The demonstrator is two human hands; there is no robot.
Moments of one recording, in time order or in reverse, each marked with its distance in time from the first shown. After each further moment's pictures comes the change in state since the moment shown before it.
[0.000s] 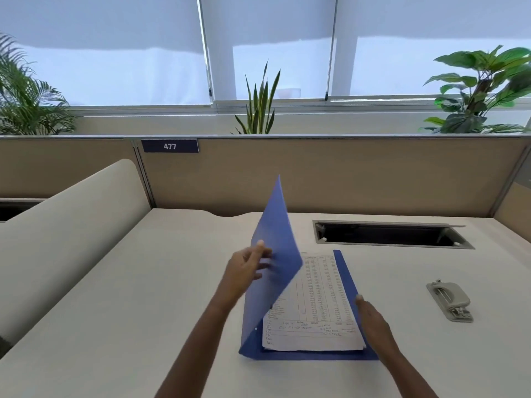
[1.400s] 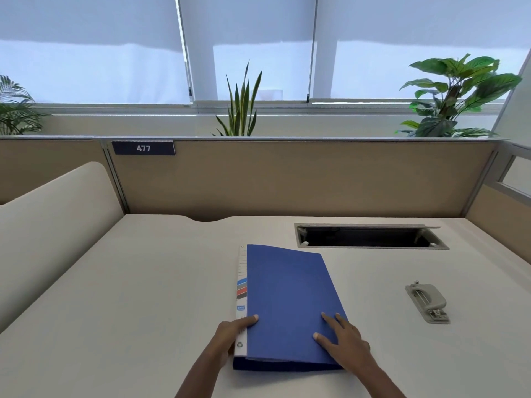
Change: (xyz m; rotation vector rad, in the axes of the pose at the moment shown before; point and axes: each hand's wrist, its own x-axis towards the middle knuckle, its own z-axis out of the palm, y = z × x) left_hand 0.006 -0.122 0.042 -0.344 -0.082 -0.691; right_hand 0.012 0.029 0.007 -0.699 -0.170 -0.084
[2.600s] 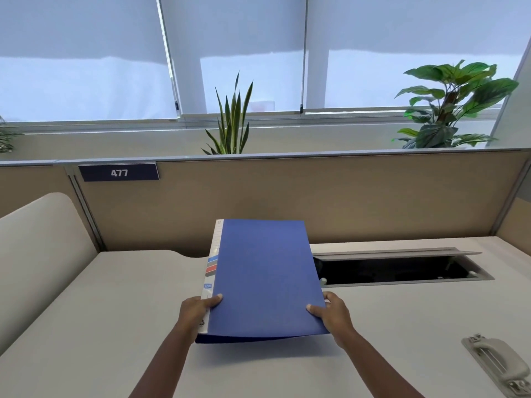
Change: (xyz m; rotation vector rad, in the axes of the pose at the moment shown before) left_hand 0.126 0.142 -0.072 0.090 0.262 0.225; right_hand 0.167 -0.102 -0.035 0.820 0.185 0.095
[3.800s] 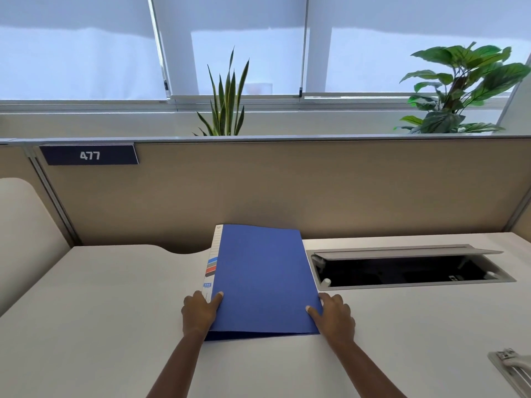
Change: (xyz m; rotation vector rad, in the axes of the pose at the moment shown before) left_hand 0.071 -0.020 0.045 0.603 0.171 0.136; right_hand 0.057 0.022 0.025 -0.771 0.141 -0.059
